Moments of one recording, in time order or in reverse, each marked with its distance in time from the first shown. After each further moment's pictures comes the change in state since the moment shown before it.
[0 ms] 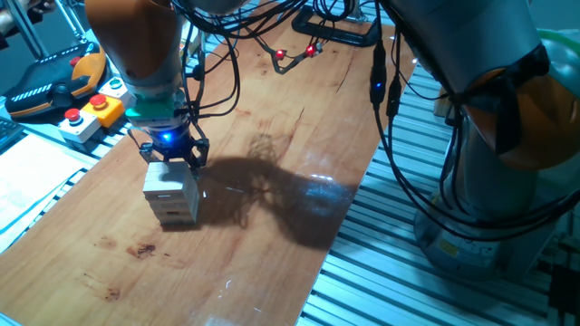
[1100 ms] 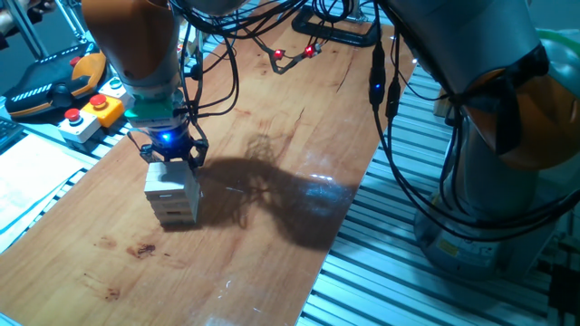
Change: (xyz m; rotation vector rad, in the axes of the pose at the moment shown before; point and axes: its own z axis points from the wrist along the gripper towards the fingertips) arm 0.000 0.000 0.000 0.012 -0.004 -0.016
